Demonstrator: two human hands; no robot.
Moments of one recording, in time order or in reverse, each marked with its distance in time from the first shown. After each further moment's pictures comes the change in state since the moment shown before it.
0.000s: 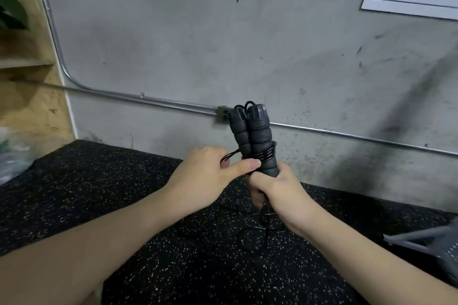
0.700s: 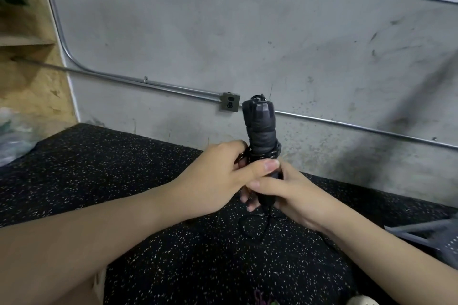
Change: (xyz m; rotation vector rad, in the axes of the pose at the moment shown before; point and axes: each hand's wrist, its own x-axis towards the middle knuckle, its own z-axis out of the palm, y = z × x) left_hand -0.024 -0.002 0.008 -0.287 -0.146 0.112; right_hand -0.009 0.007 -0.007 0.122 -0.430 0.065
